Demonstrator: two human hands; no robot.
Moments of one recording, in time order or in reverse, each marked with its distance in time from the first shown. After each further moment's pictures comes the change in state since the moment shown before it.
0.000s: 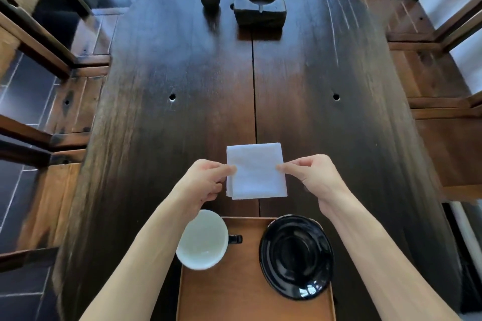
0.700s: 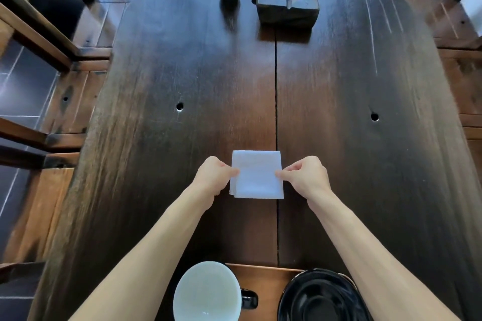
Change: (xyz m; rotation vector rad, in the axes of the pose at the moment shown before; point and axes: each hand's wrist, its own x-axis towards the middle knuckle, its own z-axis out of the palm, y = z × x) left_hand 0.127 0.010 -0.024 0.272 0.204 -0.127; right_hand 0.136 0.002 0.061 -0.393 0.093 0.127
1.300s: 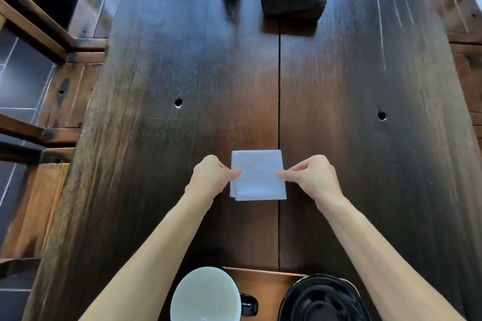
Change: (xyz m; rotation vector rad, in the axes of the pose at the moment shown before) left_hand 0.000 0.003 -0.003 0.164 0.077 -0.029; right_hand 0.005 0.002 -0.008 -0.069 -0.008 -0.018
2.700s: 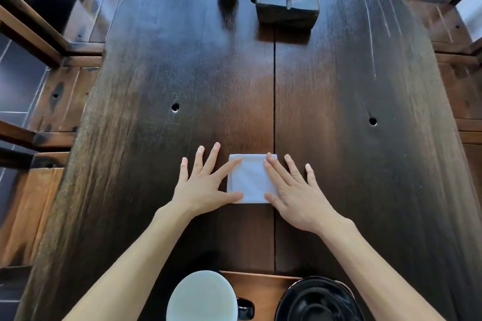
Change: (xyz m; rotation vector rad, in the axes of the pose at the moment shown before) left_hand 0.012 -0.036 -0.002 0.758 -0.058 0.452; right_hand -0.014 0.025 0.012 -0.797 -0.226 -0.616
